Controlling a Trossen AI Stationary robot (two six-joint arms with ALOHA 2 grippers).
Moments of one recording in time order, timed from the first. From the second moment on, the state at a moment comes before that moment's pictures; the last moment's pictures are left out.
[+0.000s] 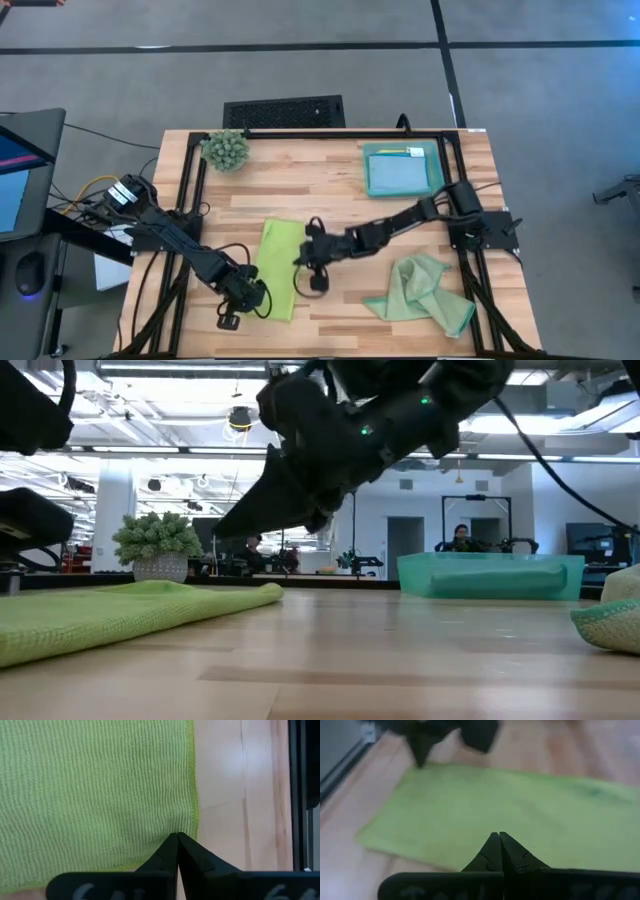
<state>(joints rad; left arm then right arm) -0.67 1.60 0.77 -0.35 0.19 -0.55 0.24 2.07 1.22 0.27 0.03 0.10</state>
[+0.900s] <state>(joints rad) -0.65 1.55 0.83 -0.38 0.04 -0.45 0.32 2.16 1.27 0.18 0.08 0.15</state>
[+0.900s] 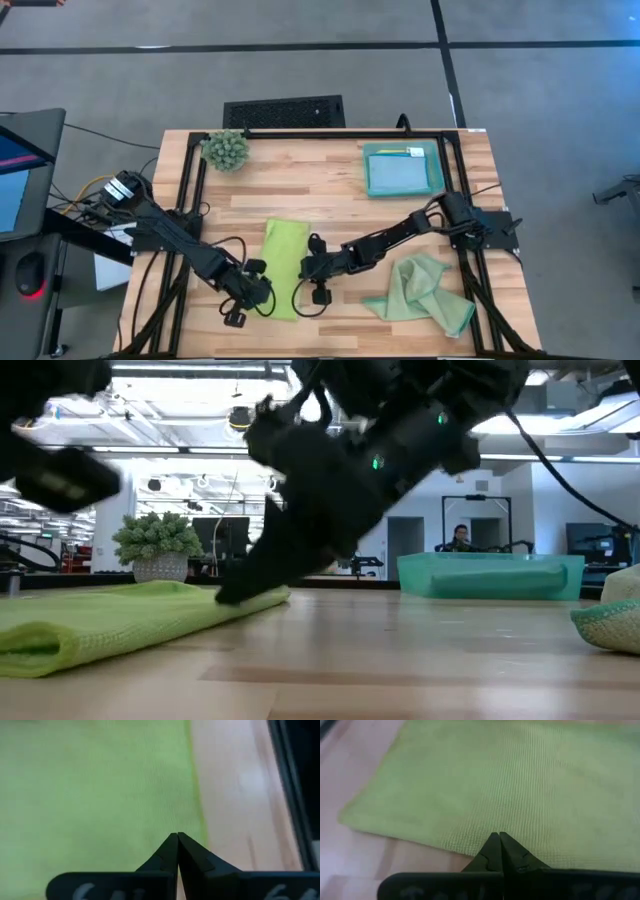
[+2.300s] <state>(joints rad) -0.90 1.67 0.85 -0.31 -0.27 -0.52 0.45 2.09 1.27 0.33 0.11 -0.07</state>
